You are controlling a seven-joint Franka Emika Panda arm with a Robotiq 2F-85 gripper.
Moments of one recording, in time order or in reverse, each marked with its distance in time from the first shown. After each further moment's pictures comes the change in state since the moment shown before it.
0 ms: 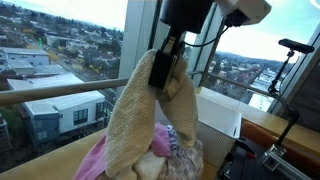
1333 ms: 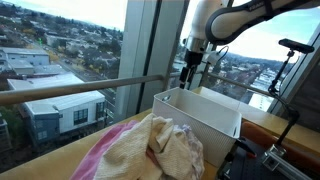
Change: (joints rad) arm -0.348 0.141 -0.228 -0.015 0.008 0.172 -0.305
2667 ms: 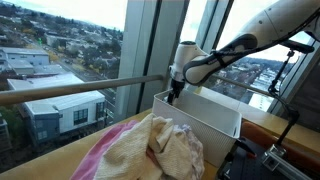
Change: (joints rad) arm 0.034 0.407 -0.132 0.259 -0.097 0.198 0.004
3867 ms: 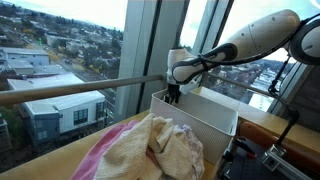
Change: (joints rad) arm -0.031 0.200 0.008 0.310 0.122 -0.271 0.000
